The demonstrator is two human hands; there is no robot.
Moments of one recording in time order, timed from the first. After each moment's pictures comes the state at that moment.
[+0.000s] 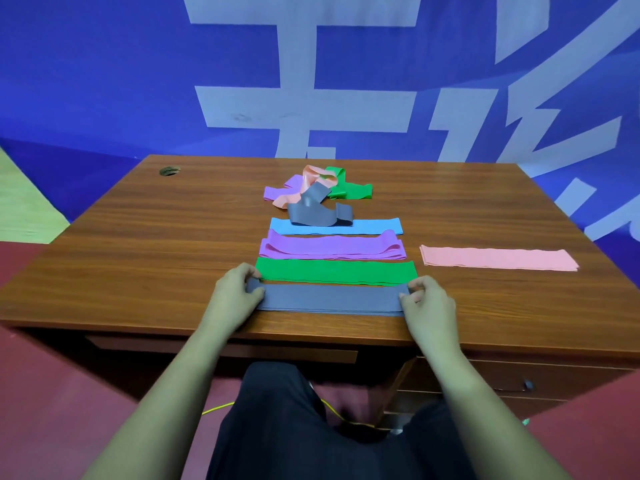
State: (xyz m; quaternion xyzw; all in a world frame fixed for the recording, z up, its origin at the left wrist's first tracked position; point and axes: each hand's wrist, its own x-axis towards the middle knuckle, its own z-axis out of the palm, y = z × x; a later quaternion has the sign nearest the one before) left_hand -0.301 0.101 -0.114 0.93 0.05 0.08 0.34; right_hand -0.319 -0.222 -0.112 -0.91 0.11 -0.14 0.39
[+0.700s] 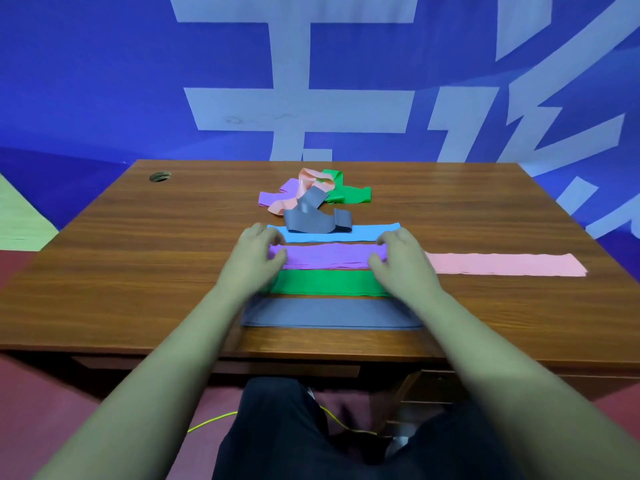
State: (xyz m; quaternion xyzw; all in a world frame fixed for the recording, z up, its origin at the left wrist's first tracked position) left_hand -0.227 0.081 -0.077 0.95 -0.11 0.16 0.26; right_hand -0.238 -0.195 -0.068 -0.97 -0.06 -0.10 0.22
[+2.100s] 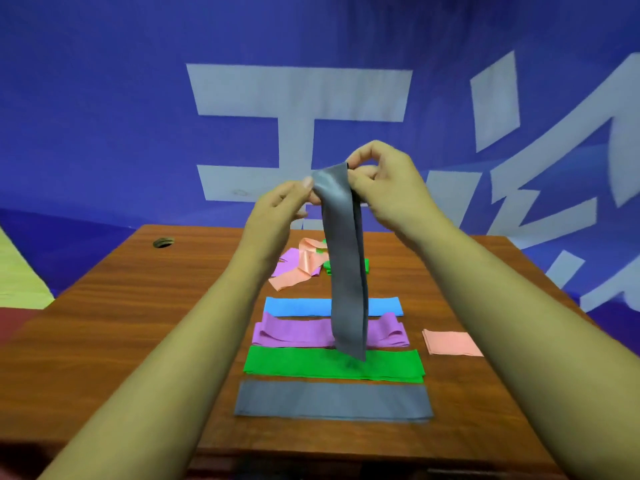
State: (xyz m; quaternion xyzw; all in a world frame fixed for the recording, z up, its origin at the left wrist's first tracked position) left_hand -0.202 0.023 0.108 0.71 -0.17 0.18 0.66; right_hand -0.196 -0.144 0.156 -0.81 -0.17 -0.16 0.54
